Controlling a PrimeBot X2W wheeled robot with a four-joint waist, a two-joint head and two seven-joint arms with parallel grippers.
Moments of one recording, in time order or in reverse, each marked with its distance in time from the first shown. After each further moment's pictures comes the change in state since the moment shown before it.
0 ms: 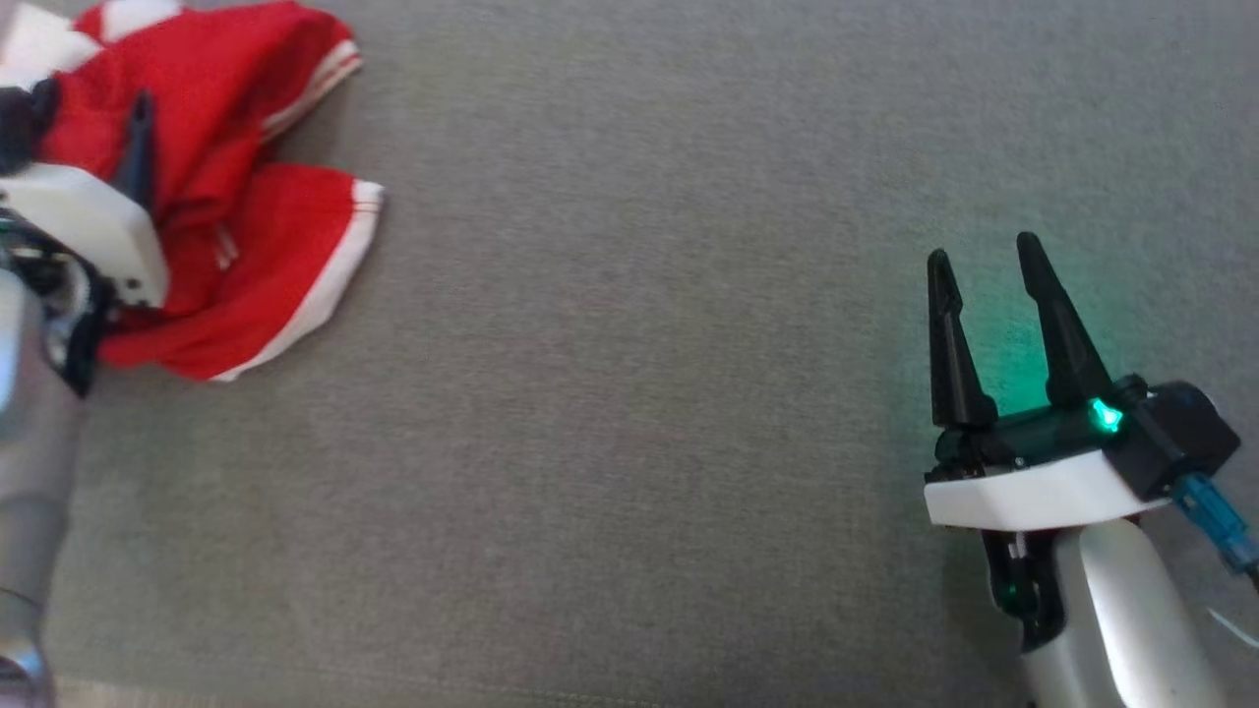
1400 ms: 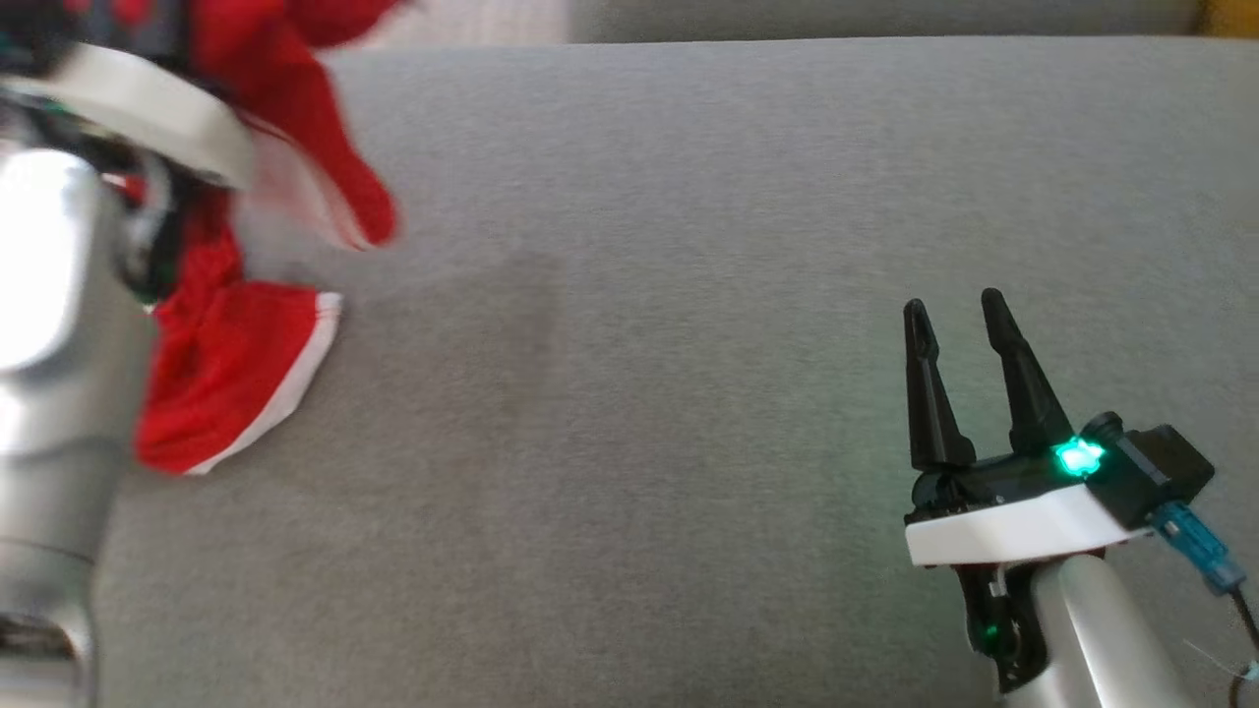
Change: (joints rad) left arm -0.101 -0.022 -0.170 -0.211 -0.149 0.038 -0.135; right arm 0.045 0.000 0.049 0.044 0.147 0.000 0.000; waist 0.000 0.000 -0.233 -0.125
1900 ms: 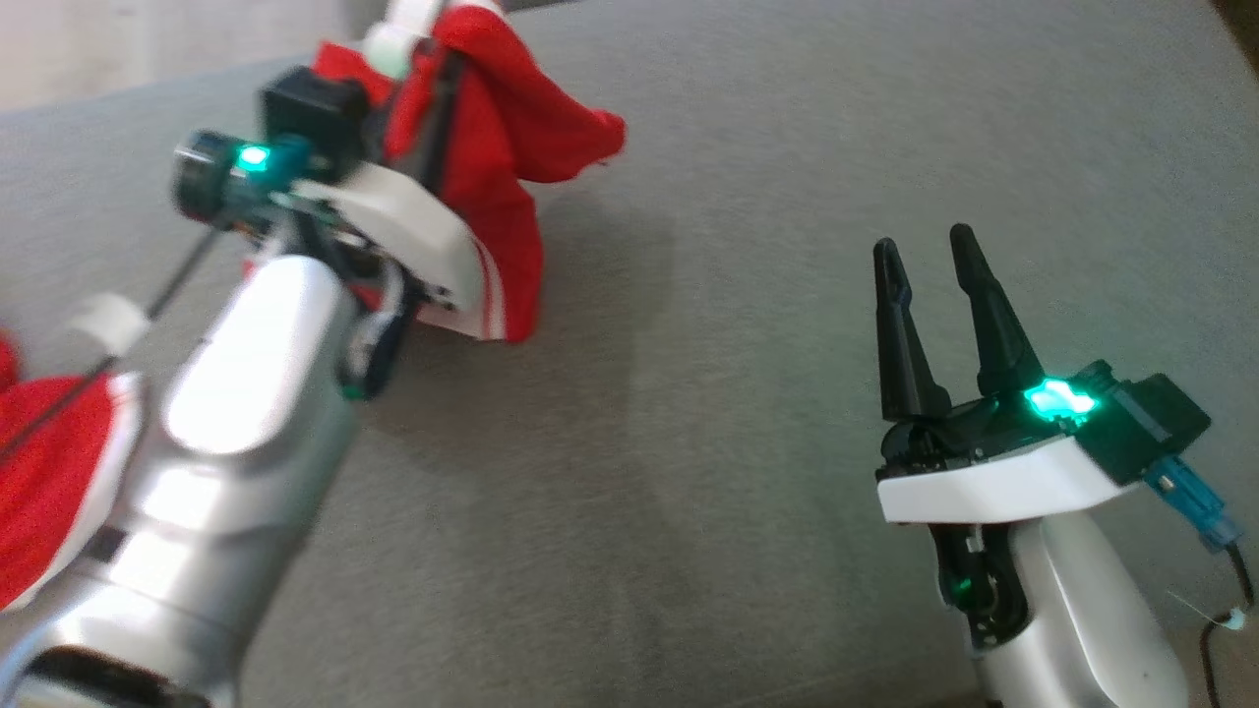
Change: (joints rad) left arm 0.146 -0.156 -0.134 -0.153 -0.024 0.085 0.146; right arm -0.086 0.000 0.074 -0.036 0.080 0.000 0.000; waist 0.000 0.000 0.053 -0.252
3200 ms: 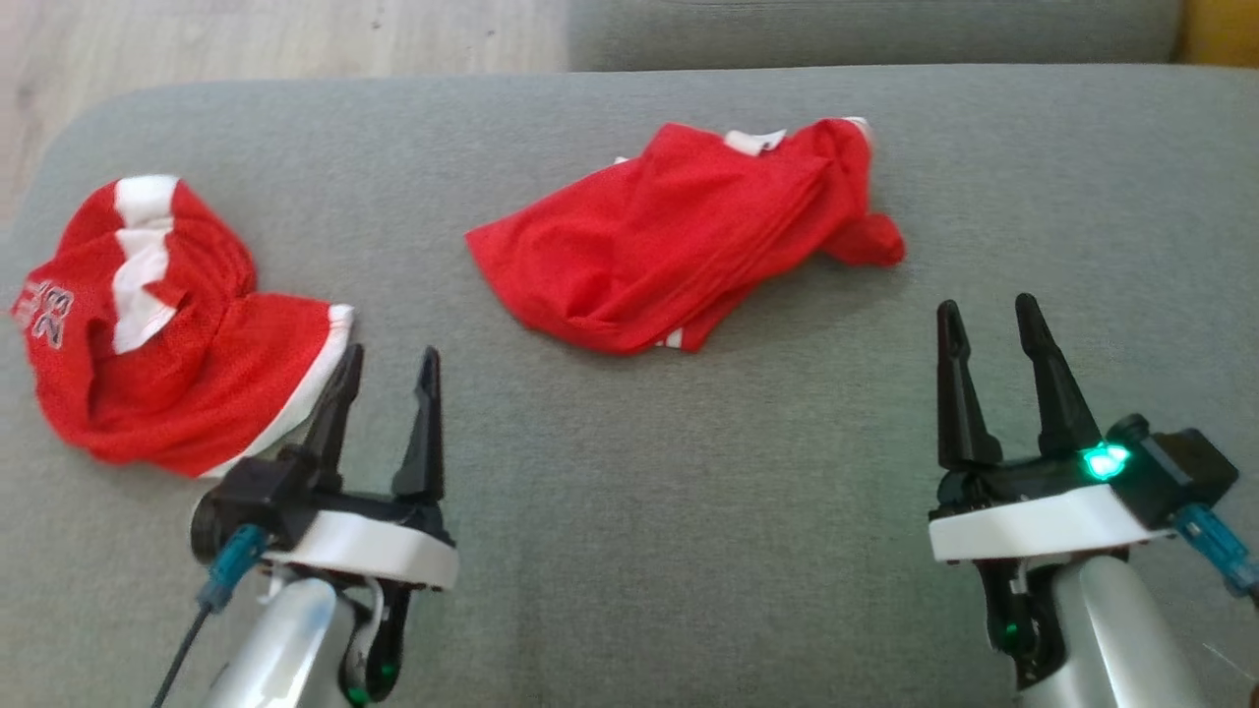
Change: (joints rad) left arm 0.596 -0.017 0.192 -0.203 -0.003 0.029 -0.313; right arm 0.090 0.001 -0.127 0.056 -0.086 0.000 0.000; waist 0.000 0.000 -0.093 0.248
